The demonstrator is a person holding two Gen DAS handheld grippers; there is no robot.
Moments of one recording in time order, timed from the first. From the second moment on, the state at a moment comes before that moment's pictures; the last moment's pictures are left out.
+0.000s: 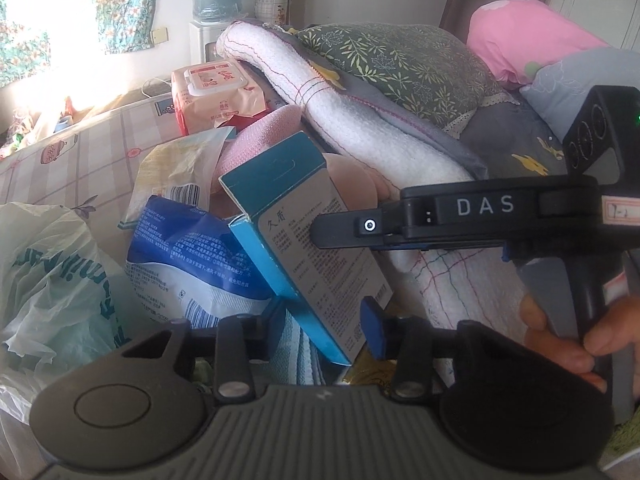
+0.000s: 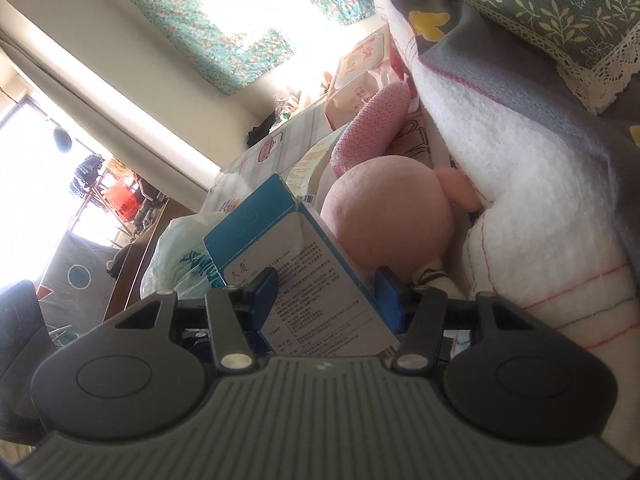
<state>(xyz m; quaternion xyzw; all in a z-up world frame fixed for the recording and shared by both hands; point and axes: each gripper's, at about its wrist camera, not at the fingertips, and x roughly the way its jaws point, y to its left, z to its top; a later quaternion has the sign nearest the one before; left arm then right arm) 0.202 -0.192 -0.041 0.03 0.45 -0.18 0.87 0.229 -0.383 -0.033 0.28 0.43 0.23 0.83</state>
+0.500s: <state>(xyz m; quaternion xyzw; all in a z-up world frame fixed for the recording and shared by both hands) 0.162 -0.180 0.005 0.04 0.38 -0.18 0.90 0.188 -0.379 0.019 0.29 0.39 0.22 0.85</state>
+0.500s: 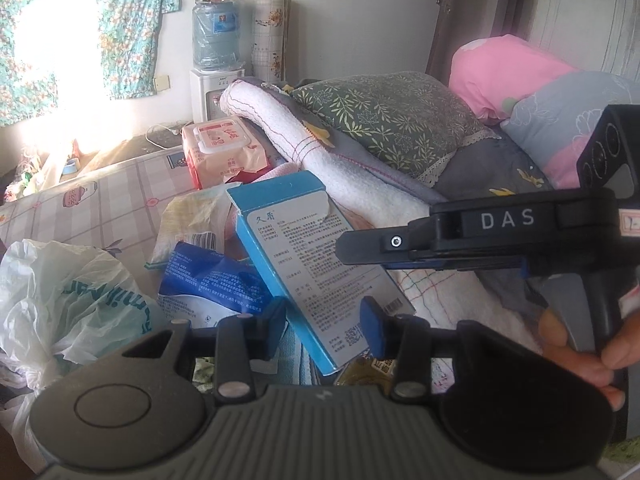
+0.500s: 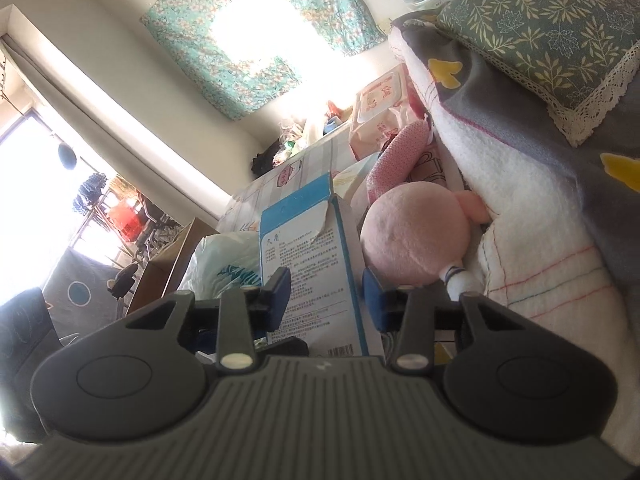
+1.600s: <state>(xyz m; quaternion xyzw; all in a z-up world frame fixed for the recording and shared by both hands) 0.171 0.155 0.070 -0.04 0.35 0.06 0.93 0.258 -0.001 0.099 0.24 0.44 0.38 0.78</state>
